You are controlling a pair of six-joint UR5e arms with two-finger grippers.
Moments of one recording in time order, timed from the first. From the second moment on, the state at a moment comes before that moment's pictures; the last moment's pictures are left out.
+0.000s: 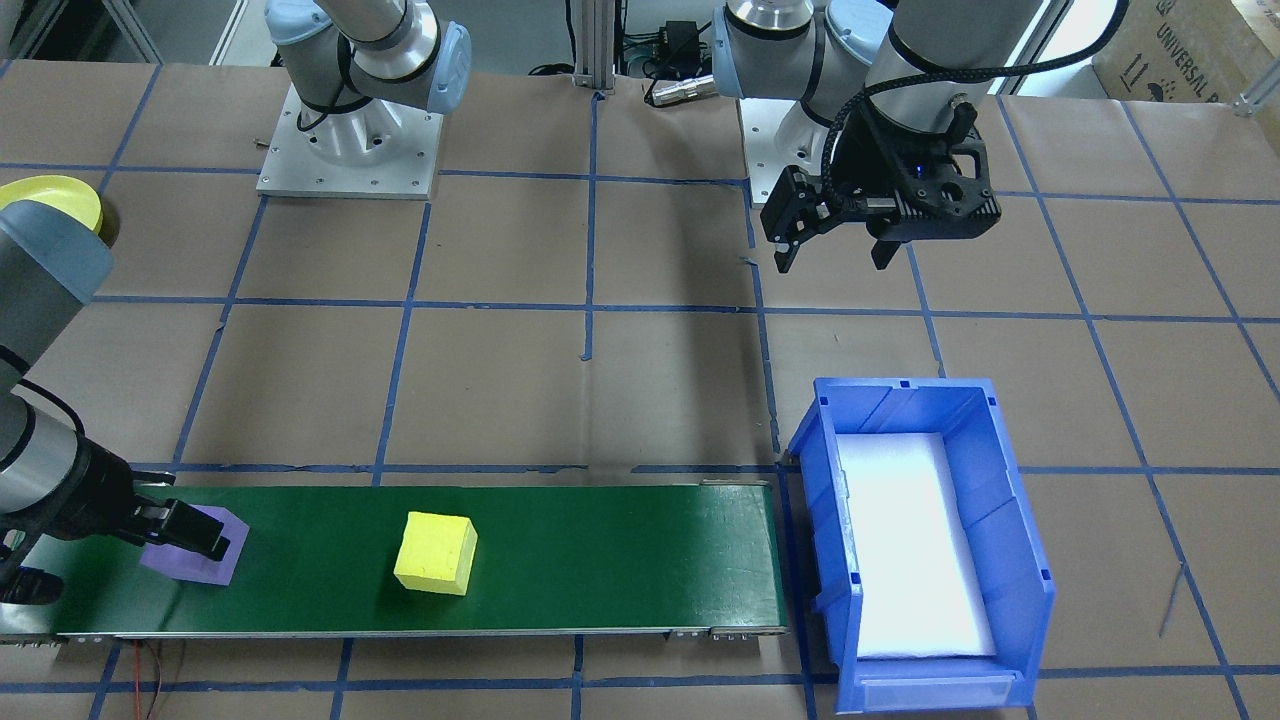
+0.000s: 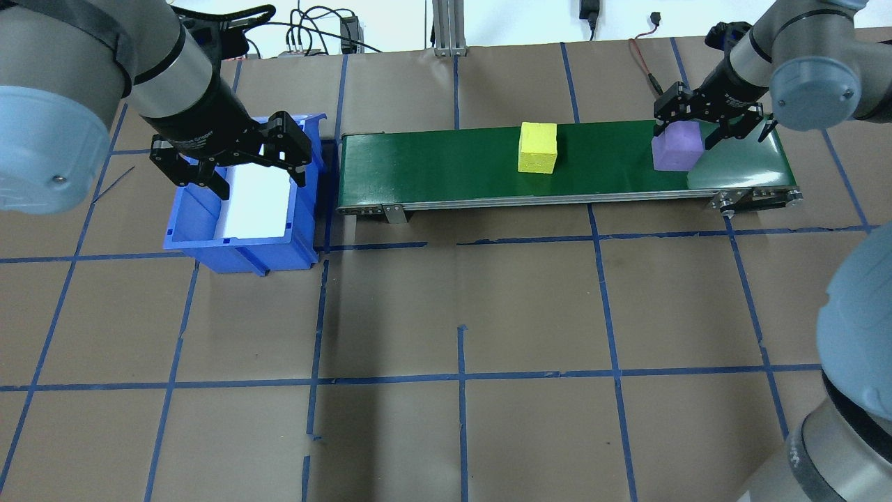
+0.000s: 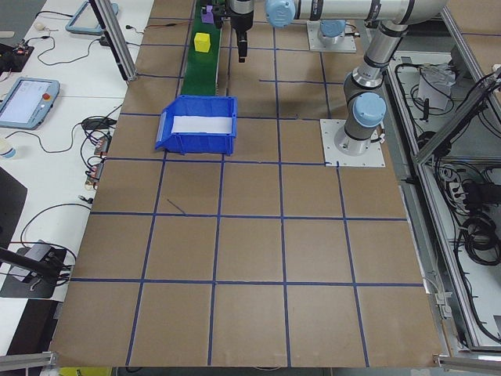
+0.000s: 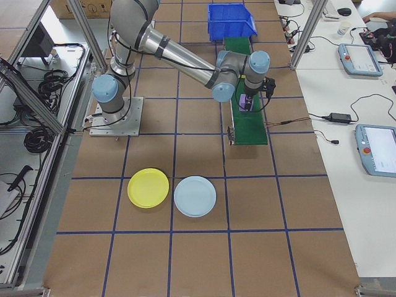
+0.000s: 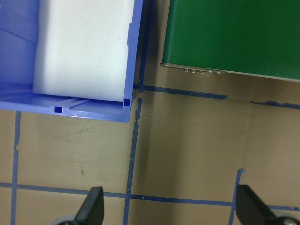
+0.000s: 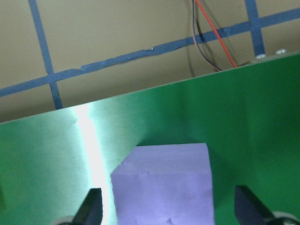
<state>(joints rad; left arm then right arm) -1.59 -1.54 -1.65 -1.49 1.51 -0.05 1.28 -1.09 1.54 -2.05 -1.38 -0.08</state>
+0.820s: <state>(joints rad) -1.53 -1.53 -1.65 -1.50 1.51 0.07 1.19 -1.17 1.56 -2.01 -1.70 -0.27</state>
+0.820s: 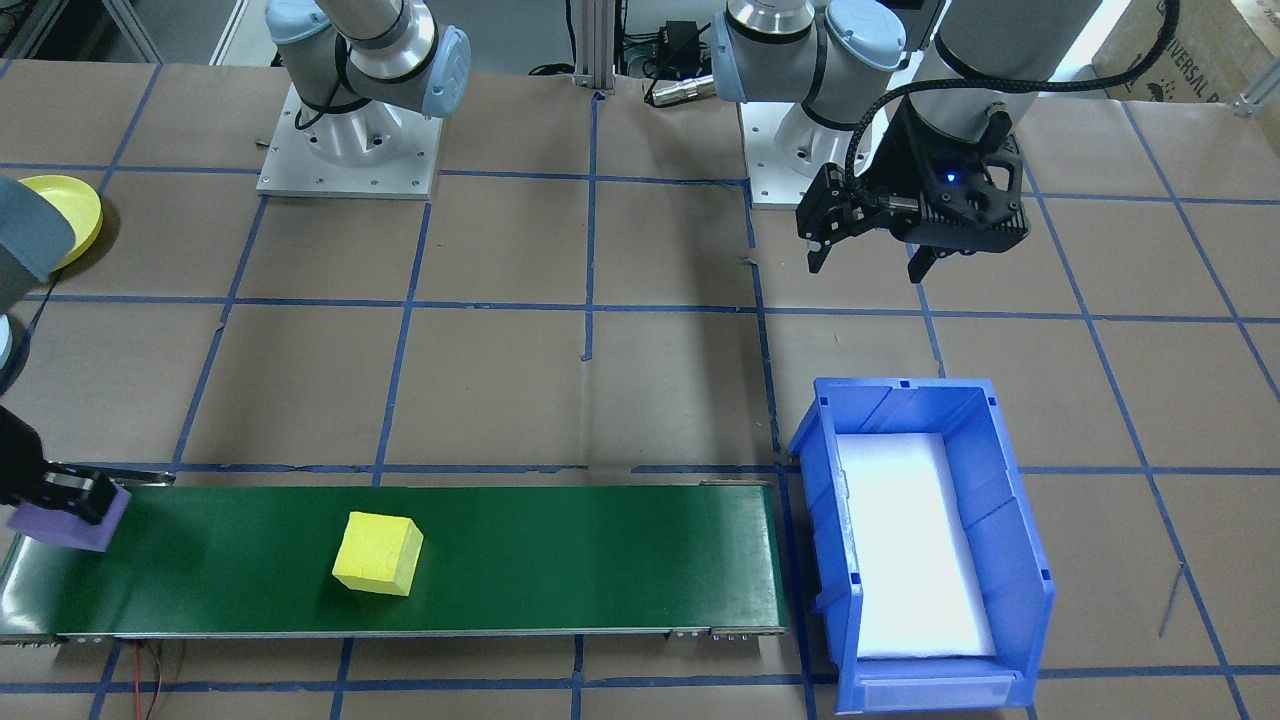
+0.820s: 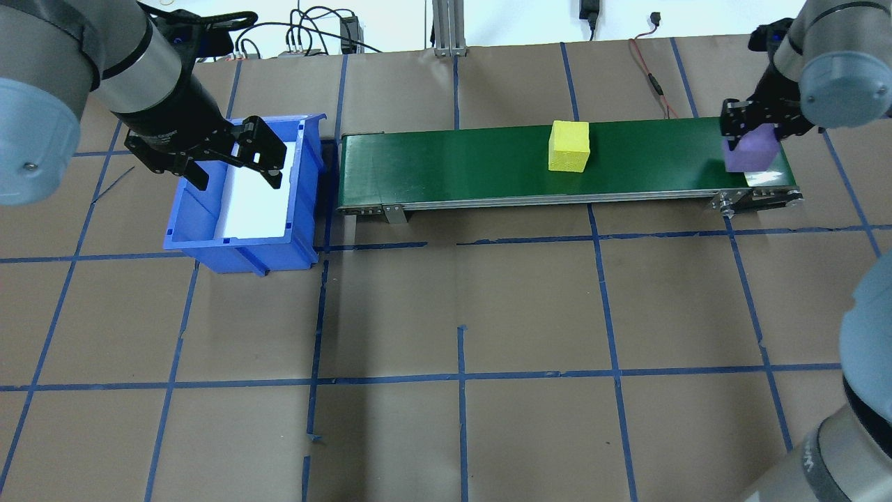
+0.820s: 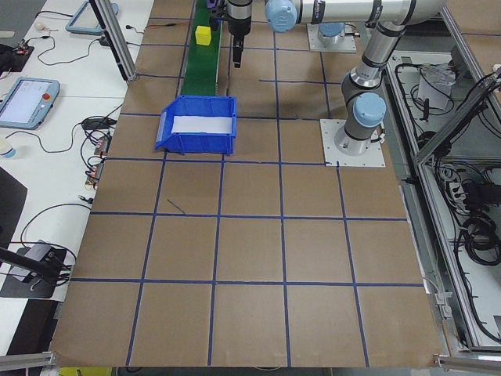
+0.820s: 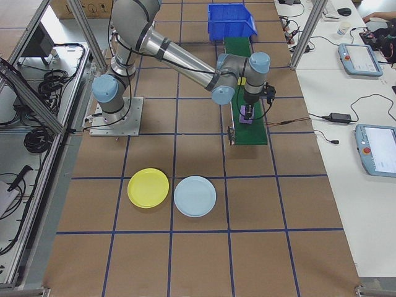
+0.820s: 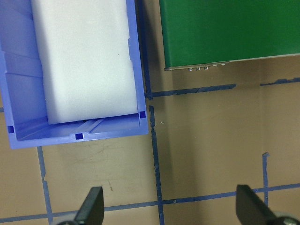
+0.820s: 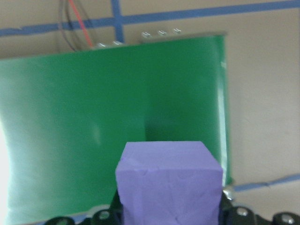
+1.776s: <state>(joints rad) -1.54 -1.53 -1.64 -1.51 1.64 0.01 0.62 -1.19 1.72 -2.19 -1.58 -0.95</state>
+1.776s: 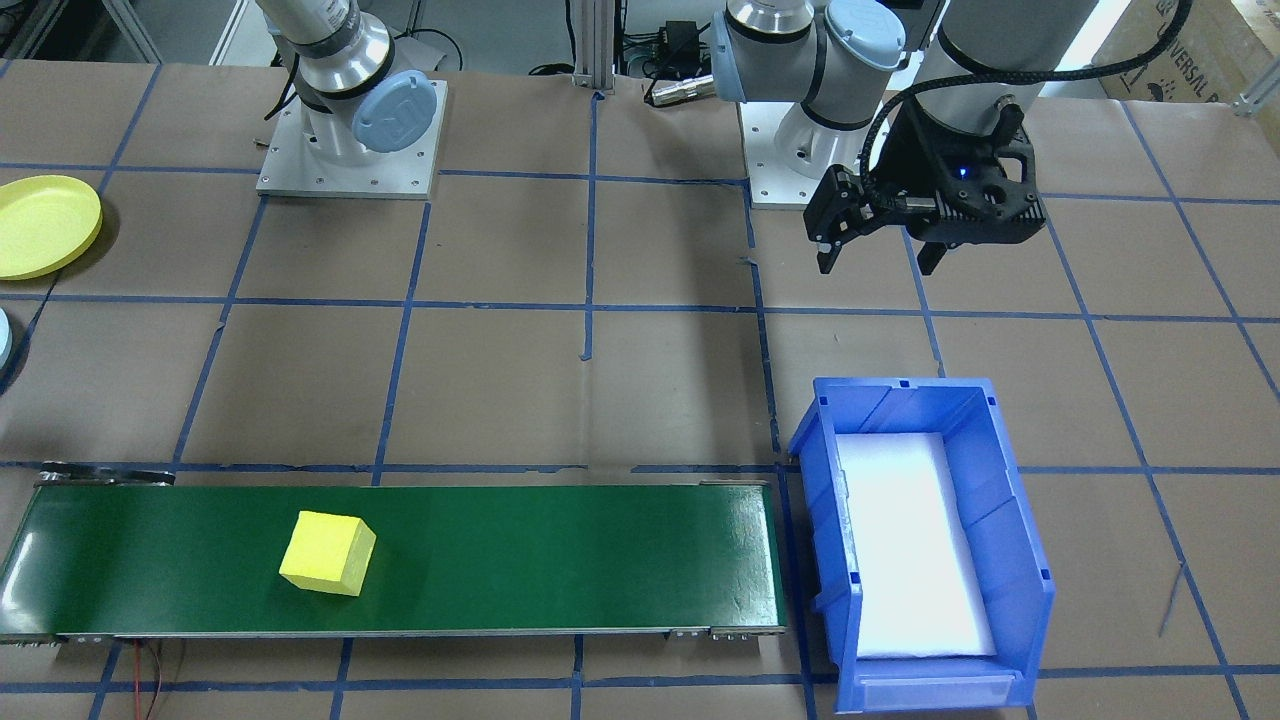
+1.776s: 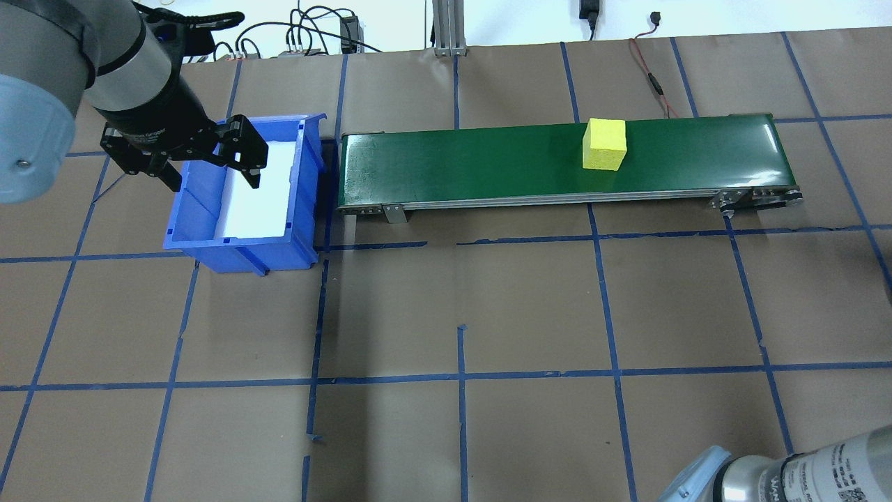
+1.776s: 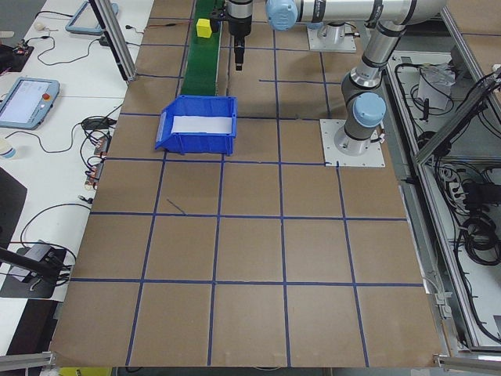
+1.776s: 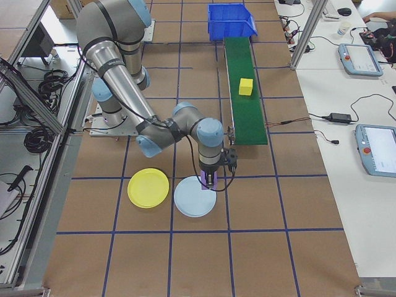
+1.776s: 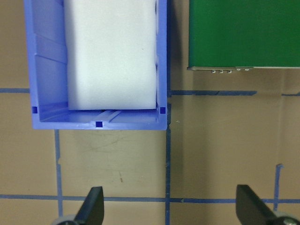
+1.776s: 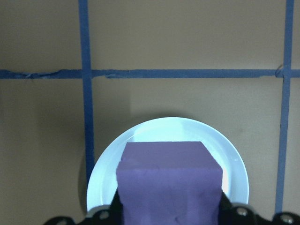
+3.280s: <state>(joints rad) -1.53 -1.53 -1.65 -1.51 1.57 0.11 1.06 -1.25 1.60 -2.02 -1.43 -0.41</state>
